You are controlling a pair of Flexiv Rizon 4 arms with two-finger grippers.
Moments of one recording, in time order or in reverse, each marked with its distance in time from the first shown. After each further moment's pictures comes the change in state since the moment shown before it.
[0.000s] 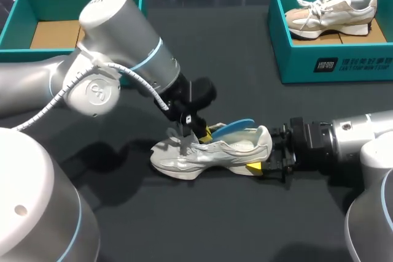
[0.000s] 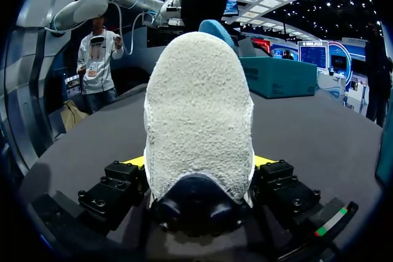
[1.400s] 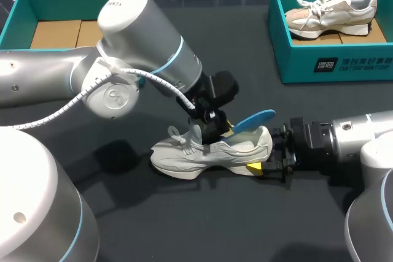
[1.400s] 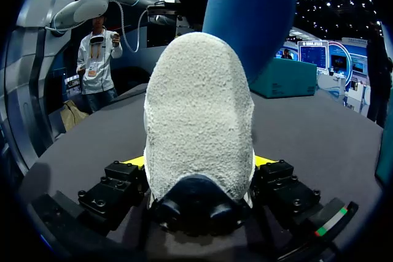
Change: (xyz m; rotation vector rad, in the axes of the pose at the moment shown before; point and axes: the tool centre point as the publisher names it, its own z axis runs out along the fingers) left arm -0.001 -0.050 0.007 0.032 -0.098 -0.067; right arm 0.000 -0.001 0.000 0.000 0.000 0.000
